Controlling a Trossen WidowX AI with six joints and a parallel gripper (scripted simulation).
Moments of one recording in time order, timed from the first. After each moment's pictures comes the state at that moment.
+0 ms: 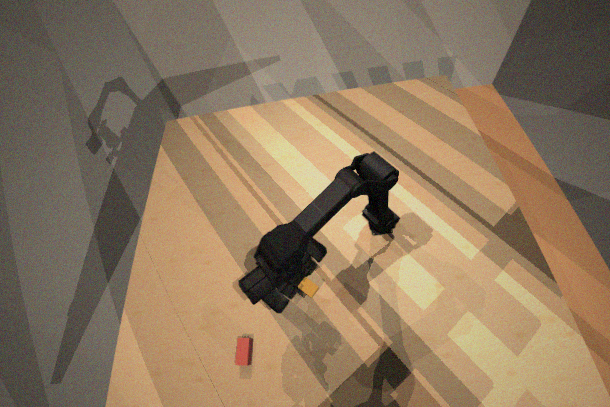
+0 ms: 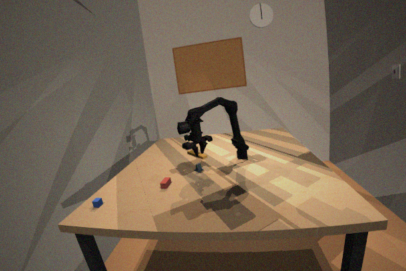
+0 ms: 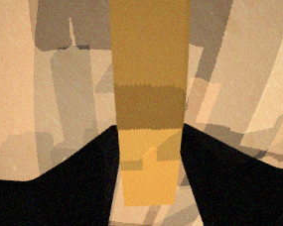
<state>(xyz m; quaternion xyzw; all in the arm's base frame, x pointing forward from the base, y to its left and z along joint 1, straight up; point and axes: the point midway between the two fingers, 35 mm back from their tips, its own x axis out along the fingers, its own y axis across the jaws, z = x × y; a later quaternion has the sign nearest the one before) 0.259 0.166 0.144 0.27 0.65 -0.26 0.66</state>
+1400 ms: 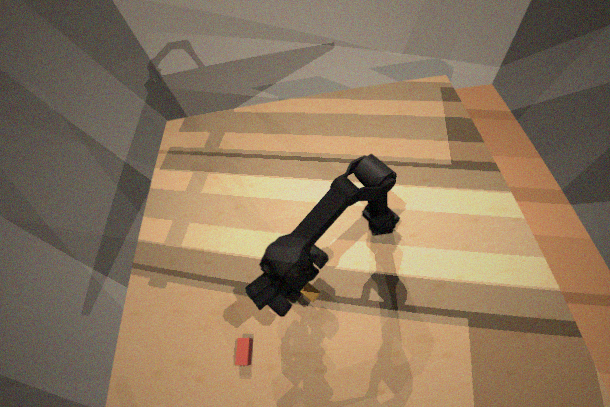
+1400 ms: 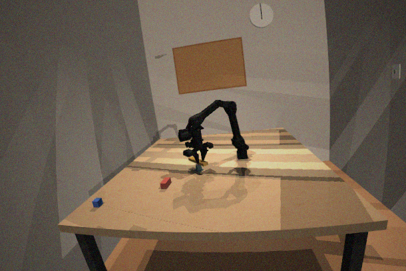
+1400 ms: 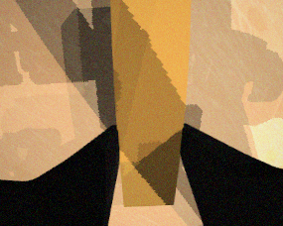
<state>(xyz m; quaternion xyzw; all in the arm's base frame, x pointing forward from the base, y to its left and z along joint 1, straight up) 0.260 0.170 0.102 0.28 0.65 -0.26 0.66</state>
